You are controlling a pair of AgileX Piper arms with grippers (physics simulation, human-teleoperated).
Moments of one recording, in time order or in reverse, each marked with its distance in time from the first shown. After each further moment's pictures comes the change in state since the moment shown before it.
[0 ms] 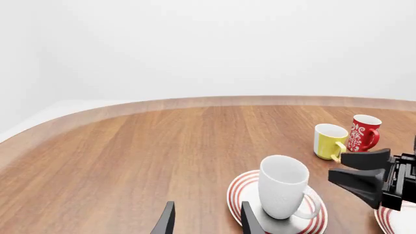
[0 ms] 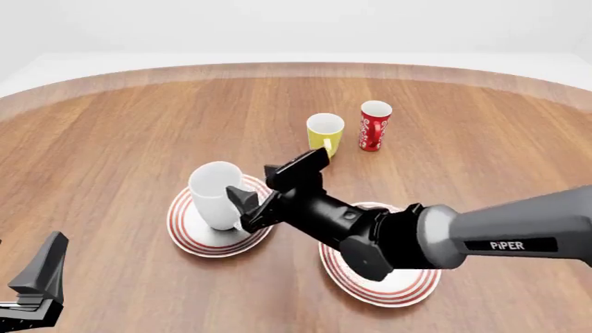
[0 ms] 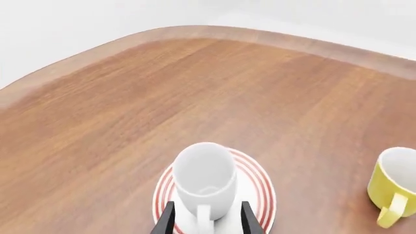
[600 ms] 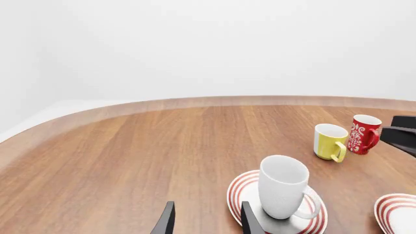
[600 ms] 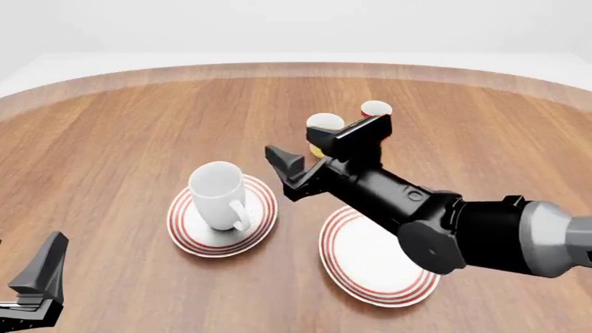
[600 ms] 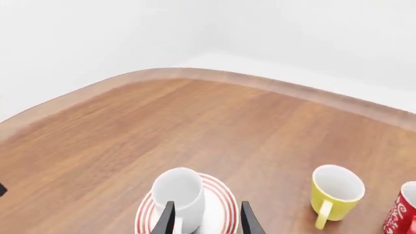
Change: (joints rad) left arm 0.000 0.000 0.000 0.000 0.000; right arm -0.096 -0.269 0.119 0.014 -0.024
